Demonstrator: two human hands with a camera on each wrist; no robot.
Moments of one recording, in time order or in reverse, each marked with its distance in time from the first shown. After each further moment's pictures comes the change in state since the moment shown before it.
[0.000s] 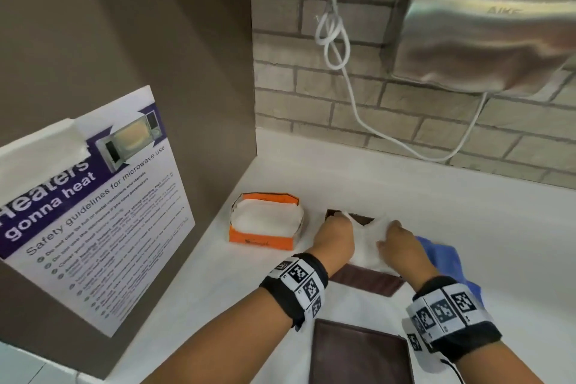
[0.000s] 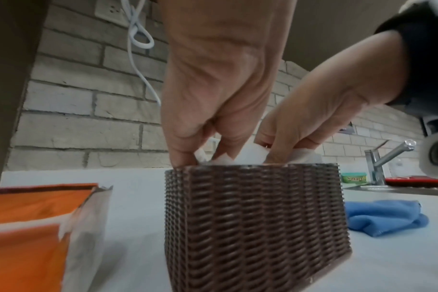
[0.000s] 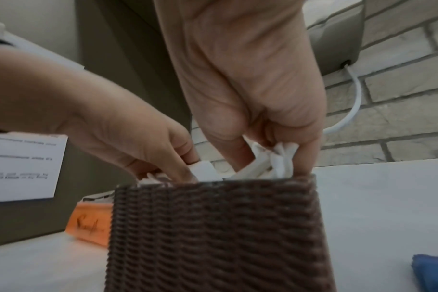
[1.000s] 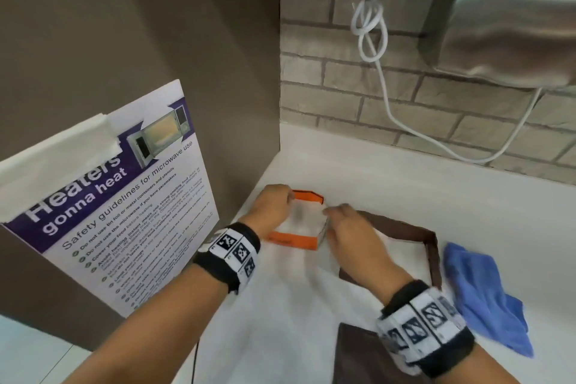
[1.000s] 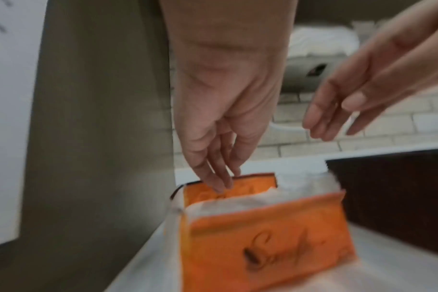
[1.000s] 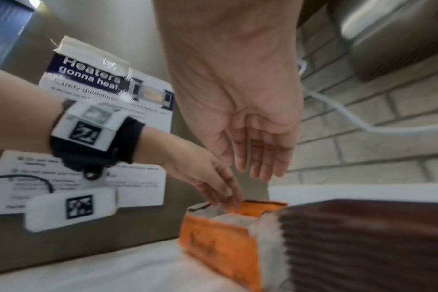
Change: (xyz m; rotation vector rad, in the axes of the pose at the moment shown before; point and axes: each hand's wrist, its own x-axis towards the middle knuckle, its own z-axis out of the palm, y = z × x) left_hand 0.028 -0.144 -0.082 -0.055 0.212 -0.032; right_hand -0.033 -0.102 0.021 0.036 0.184 -0.644
